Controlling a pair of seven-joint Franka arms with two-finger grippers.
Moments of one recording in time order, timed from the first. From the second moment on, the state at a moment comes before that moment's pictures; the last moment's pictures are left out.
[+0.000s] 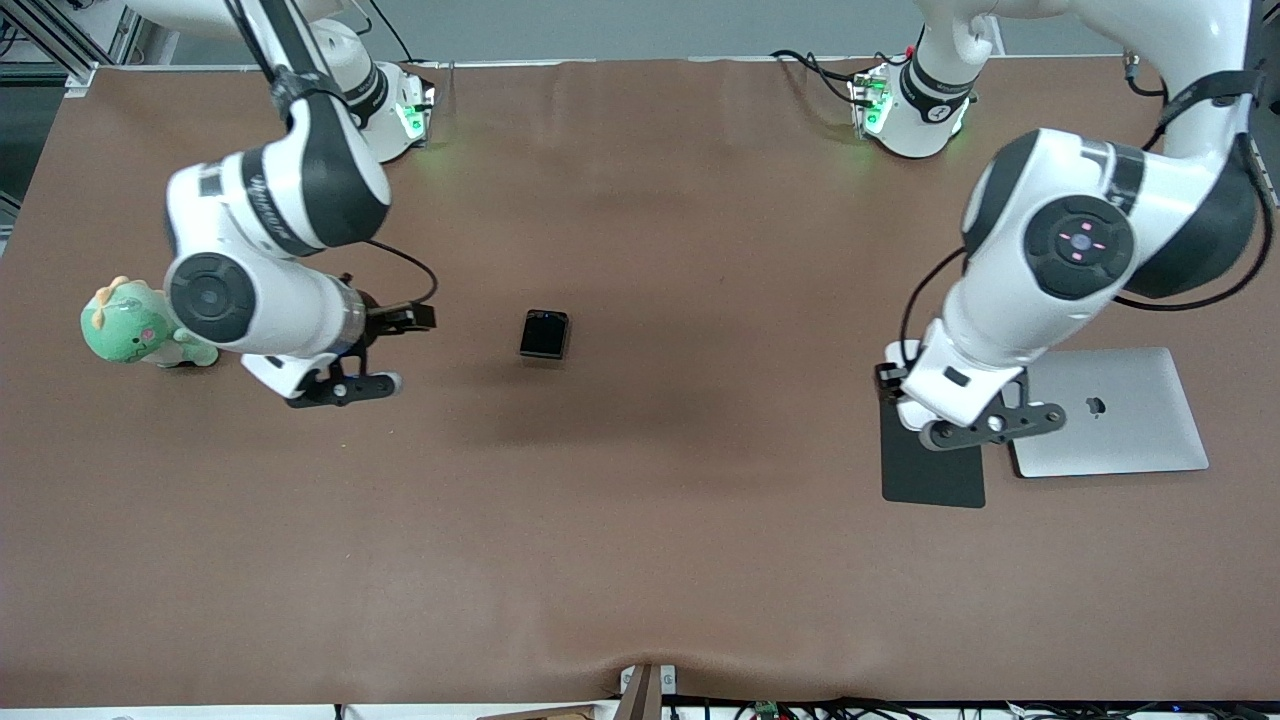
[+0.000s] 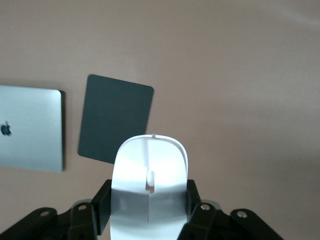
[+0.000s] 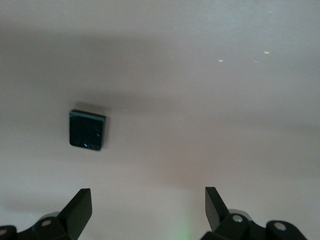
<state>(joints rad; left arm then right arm) -0.11 0.40 -0.26 -1.40 0.17 1.74 -0.47 0.47 0.33 -0.16 -1.63 0.16 1.66 0.17</state>
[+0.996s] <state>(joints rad) 0.05 0.60 -0.27 -1.44 0.17 1.97 -0.13 0.71 0.50 -0.16 -1.76 0.22 1.98 0.35</state>
